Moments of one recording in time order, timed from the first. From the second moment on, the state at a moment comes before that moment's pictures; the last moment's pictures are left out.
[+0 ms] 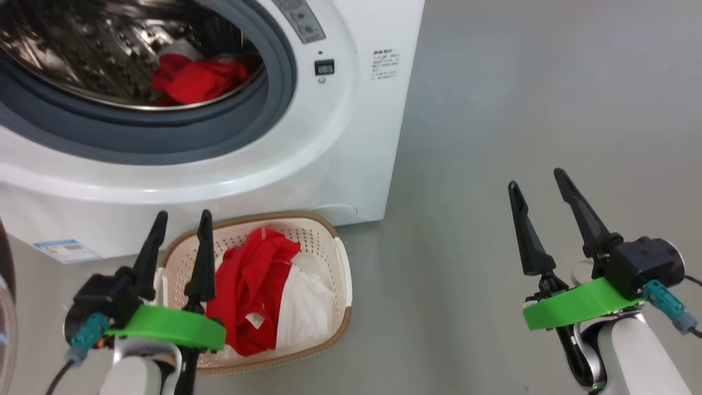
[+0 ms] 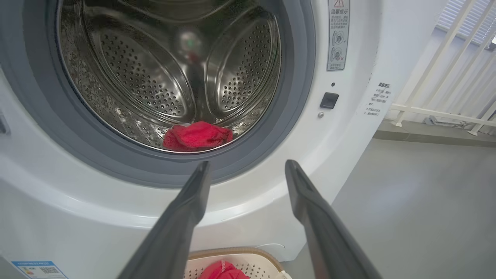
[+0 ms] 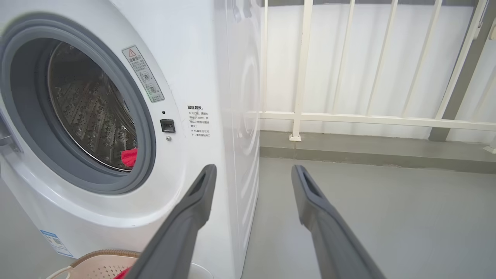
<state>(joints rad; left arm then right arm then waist) -0.32 0.05 -0.02 0.34 -0.29 -0.09 -0.25 -0.21 -0.05 0.03 0.15 0.19 0.12 -0.26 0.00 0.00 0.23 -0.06</state>
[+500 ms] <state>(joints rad) -0.06 0.07 0.02 0.13 -0.26 -0.02 -0.24 -0.08 -0.05 0.01 0.10 0.15 0.12 -0.26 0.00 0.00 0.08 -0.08</state>
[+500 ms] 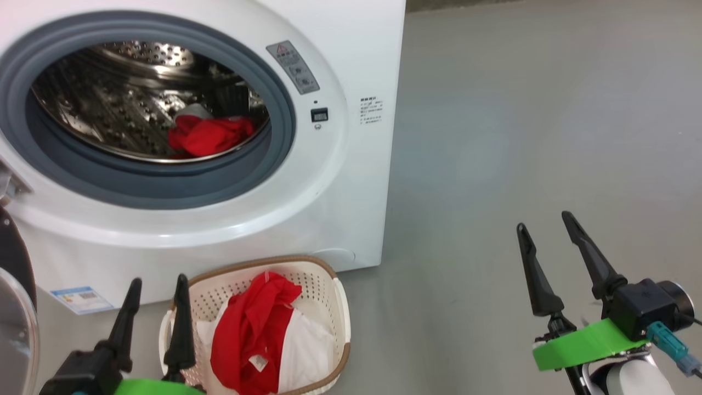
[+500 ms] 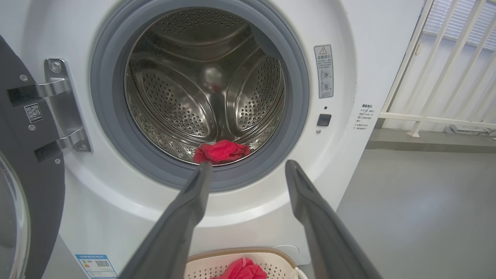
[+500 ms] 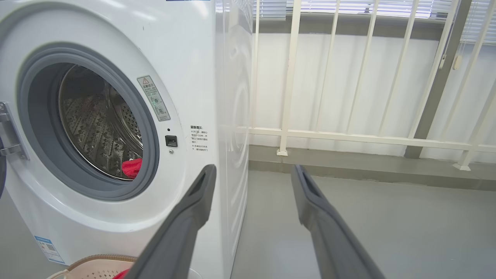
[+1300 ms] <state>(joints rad) 0.11 0.08 0.03 0.01 -0.26 0.04 -0.19 0.02 -0.04 -0.01 0.08 0.15 0.12 -0.26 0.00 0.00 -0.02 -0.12</state>
